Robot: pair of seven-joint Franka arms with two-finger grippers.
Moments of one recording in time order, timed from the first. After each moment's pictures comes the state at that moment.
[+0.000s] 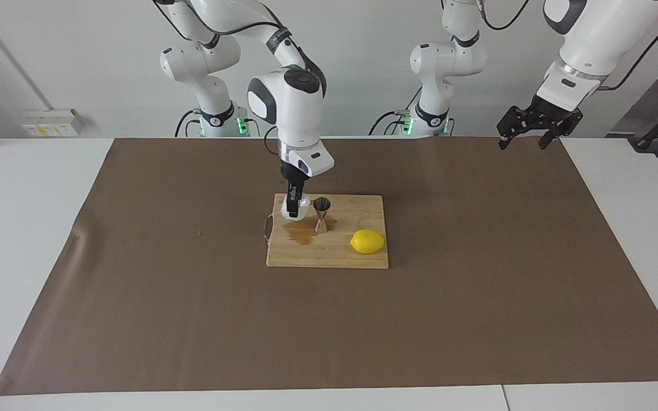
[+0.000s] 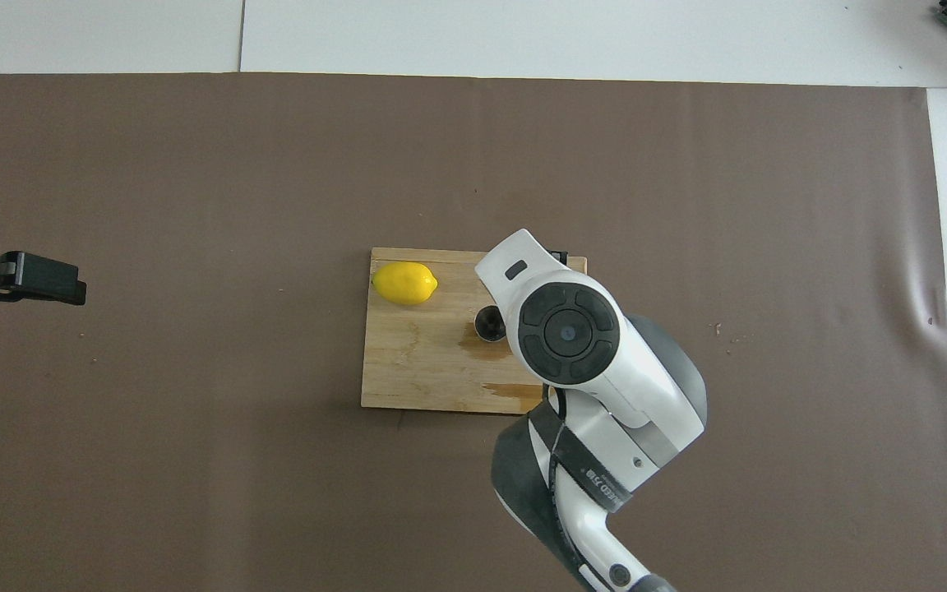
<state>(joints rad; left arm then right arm) -0.03 -0.09 -0.02 -1.67 -0.04 1.56 -0.02 0.49 0.17 0.09 -1.90 -0.26 2.16 -0.74</state>
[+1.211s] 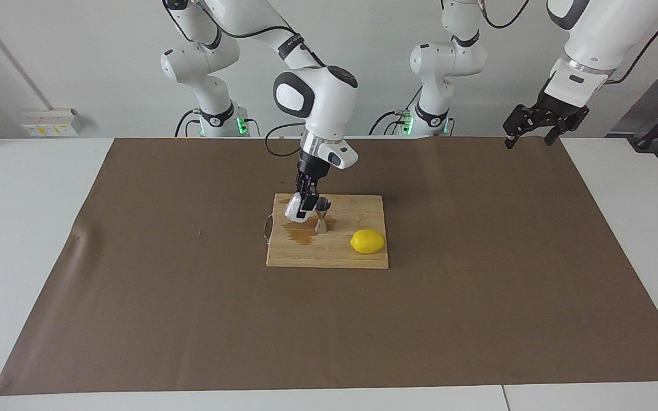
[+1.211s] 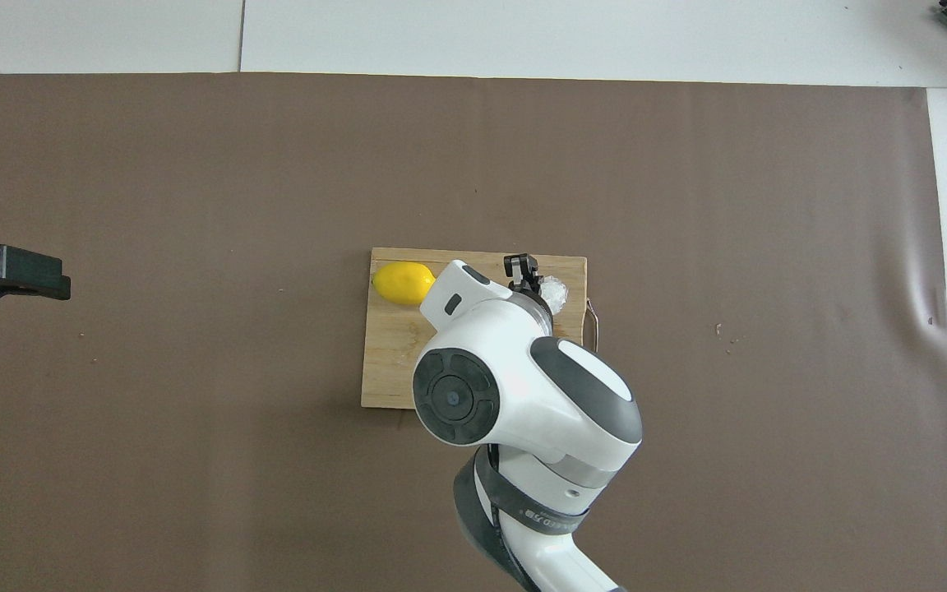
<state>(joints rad) -0.03 -0.09 -0.01 -1.66 -0.02 1.56 -0.07 0.58 0.22 0.09 -1.85 -0.55 2.08 -0.73</state>
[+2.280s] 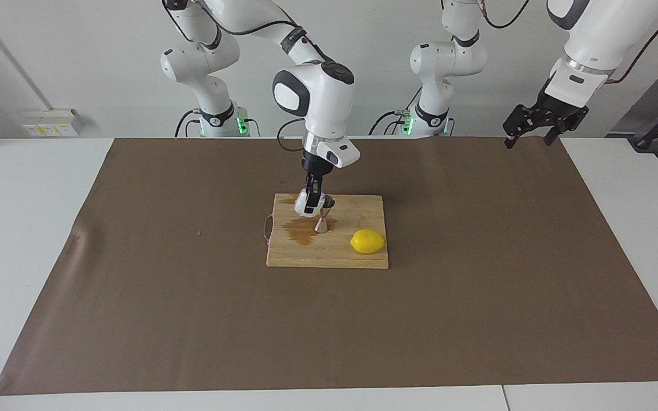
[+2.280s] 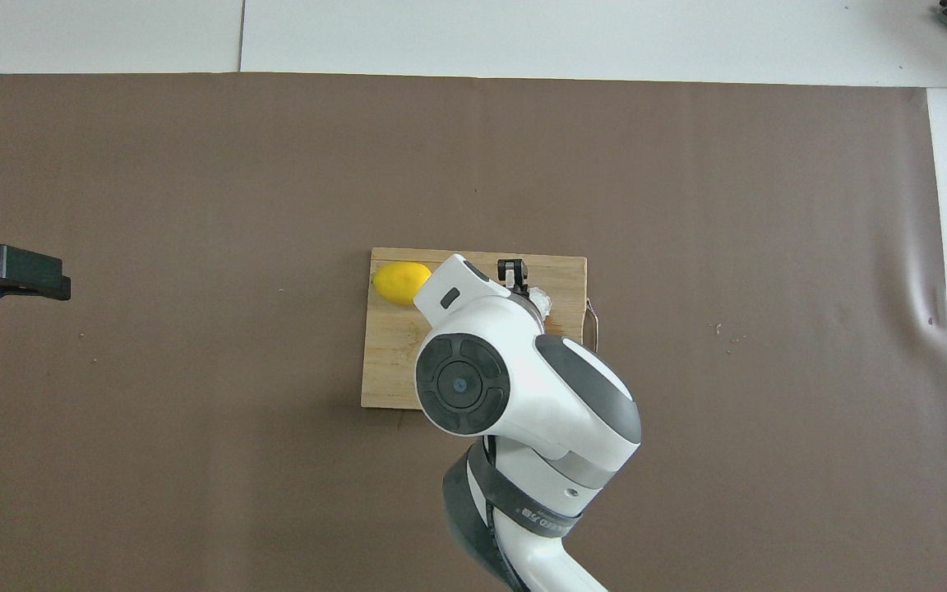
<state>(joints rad) -0.03 -0.09 -0.01 -1.66 -0.02 1.56 -0.08 0.56 0.22 0.10 -1.82 -0.36 2.09 -0.70</state>
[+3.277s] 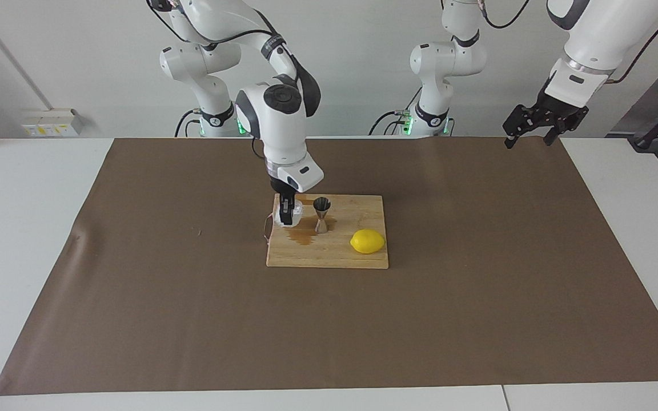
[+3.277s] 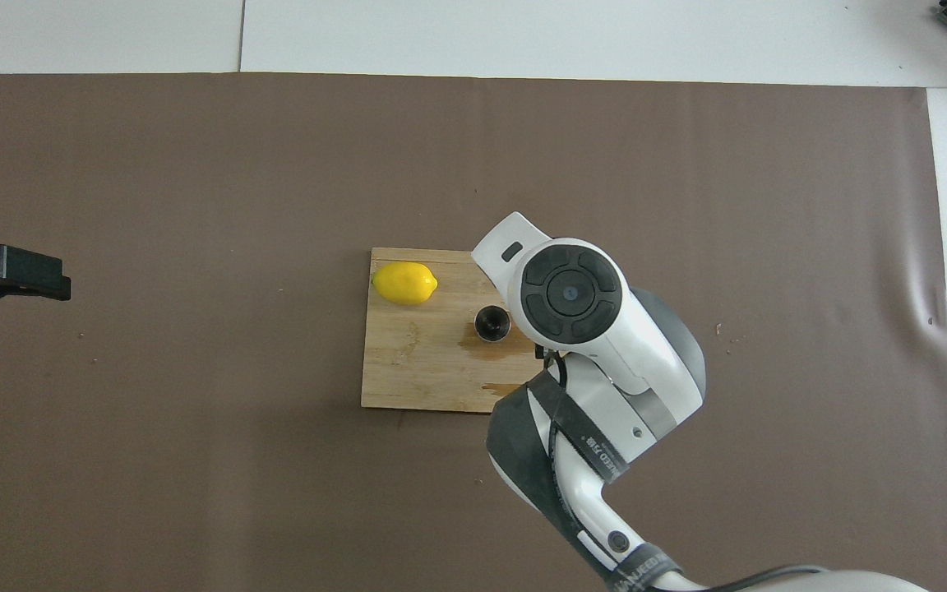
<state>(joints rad) -0.03 -0.09 -0.01 -1.66 -0.02 1.56 -0.08 0.38 0.22 0.10 -1.86 -0.07 2.13 -1.01</state>
